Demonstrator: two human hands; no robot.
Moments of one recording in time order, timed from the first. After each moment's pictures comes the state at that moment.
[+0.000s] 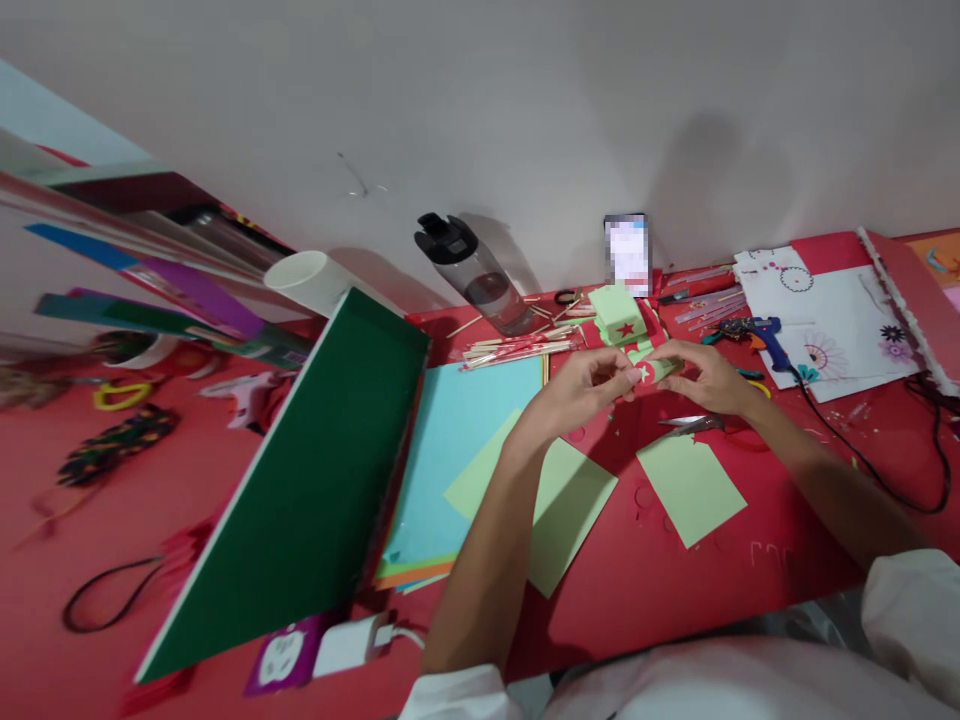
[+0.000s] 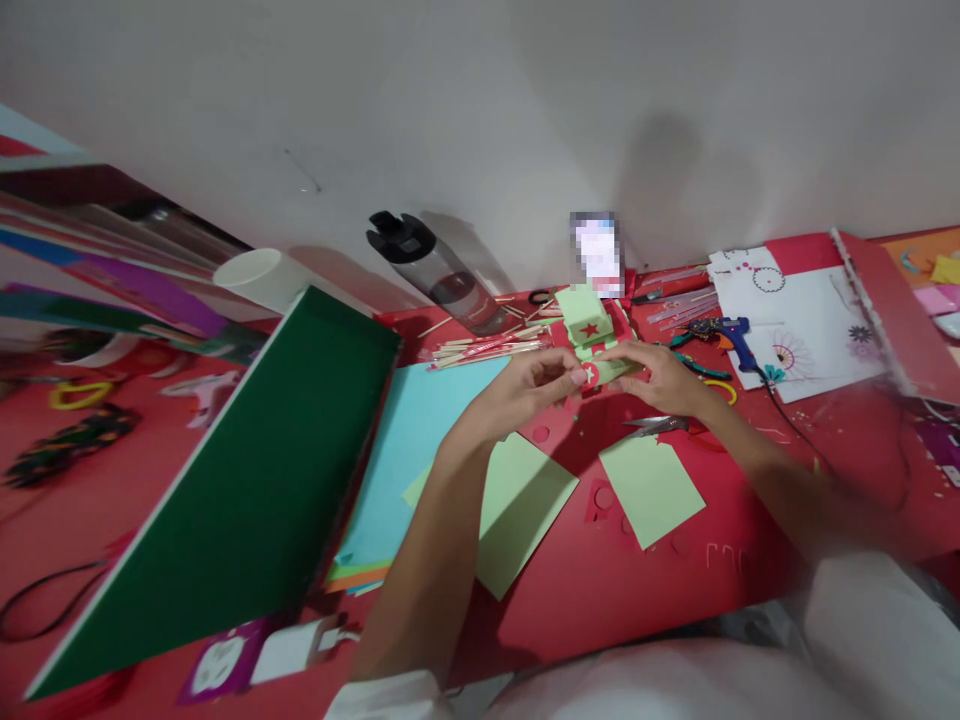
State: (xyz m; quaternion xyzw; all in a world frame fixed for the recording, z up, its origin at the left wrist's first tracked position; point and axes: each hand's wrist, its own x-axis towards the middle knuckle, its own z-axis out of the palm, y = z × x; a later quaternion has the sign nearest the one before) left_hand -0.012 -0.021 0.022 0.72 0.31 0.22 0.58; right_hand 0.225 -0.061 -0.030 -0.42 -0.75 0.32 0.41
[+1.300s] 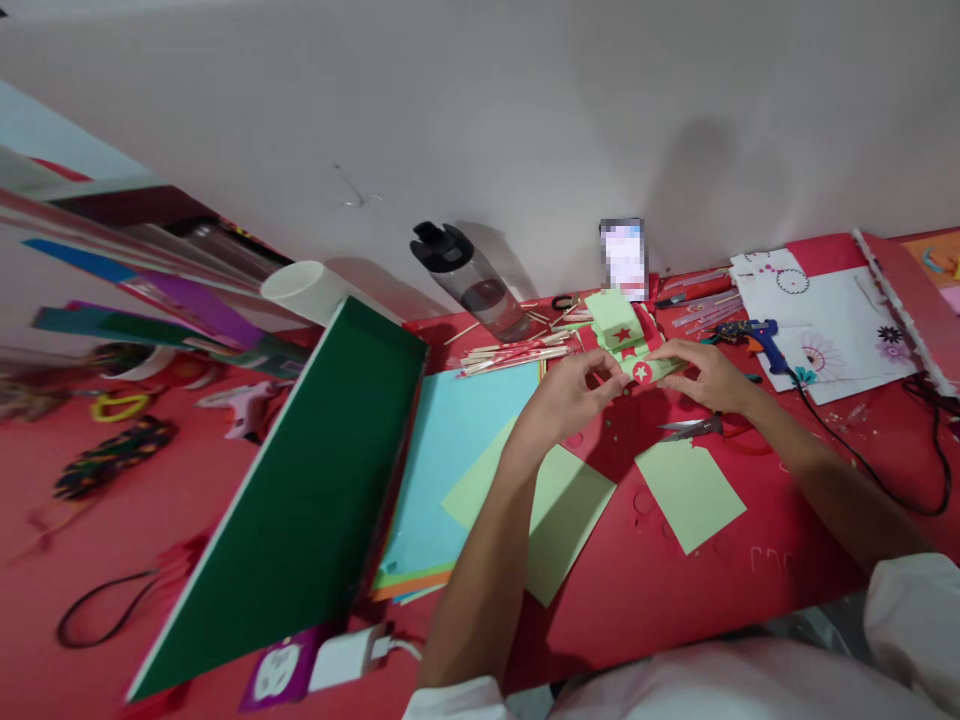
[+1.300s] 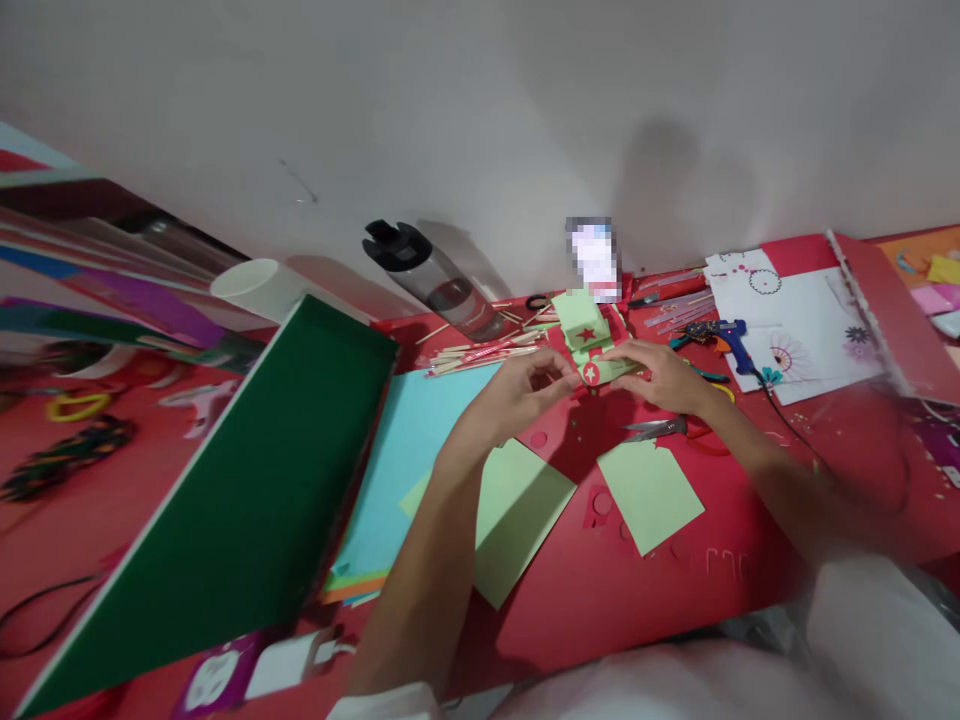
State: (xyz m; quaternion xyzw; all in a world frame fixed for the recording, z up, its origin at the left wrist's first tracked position) left_hand -0.016 -0.015 0.013 0.77 0.39 0.22 0.45; right_hand 0.233 -0.058 -0.031 -0.44 -0.77 0.28 0.38
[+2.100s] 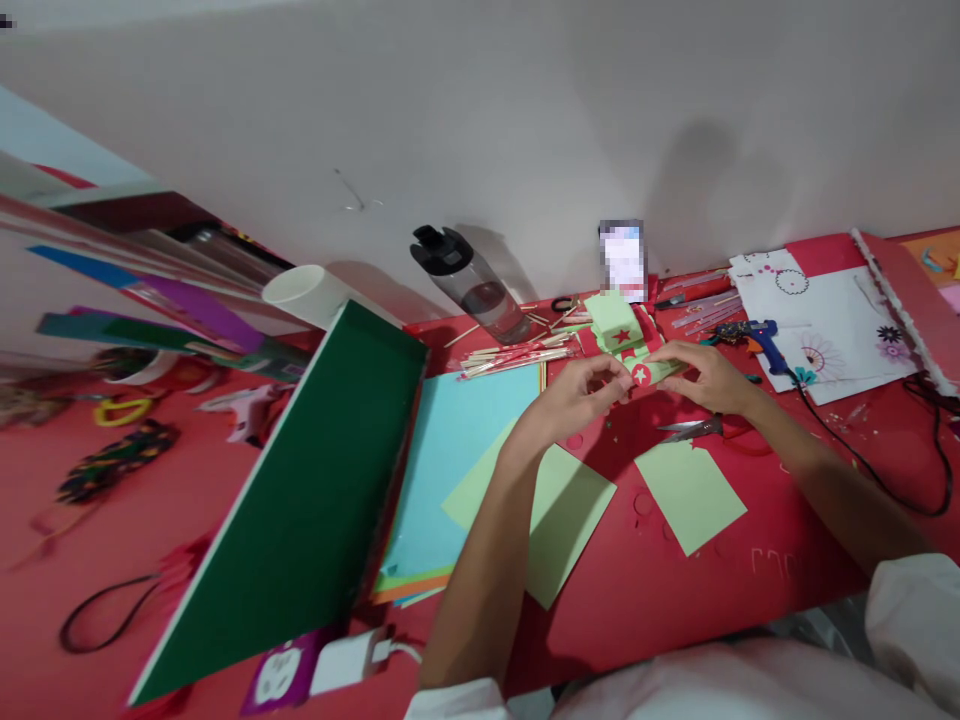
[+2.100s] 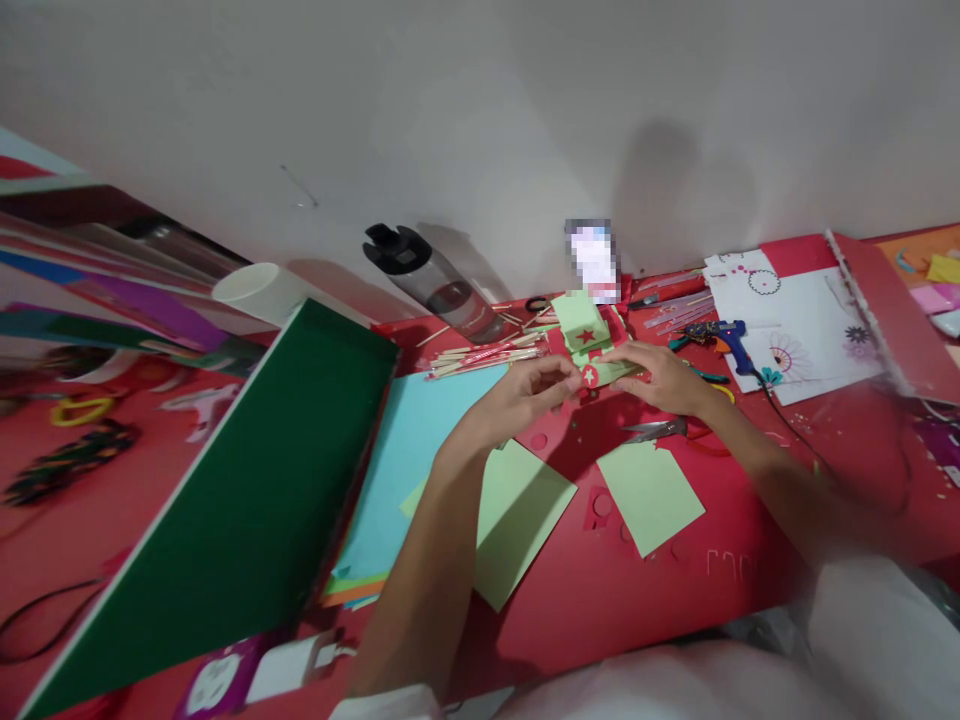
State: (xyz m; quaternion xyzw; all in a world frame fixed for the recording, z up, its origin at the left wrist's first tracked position) left_hand -0.016 -0.015 0.015 0.75 0.33 0.20 0.53; right_hand 0.232 -0.059 -0.028 -0.43 -0.77 0.27 0.38
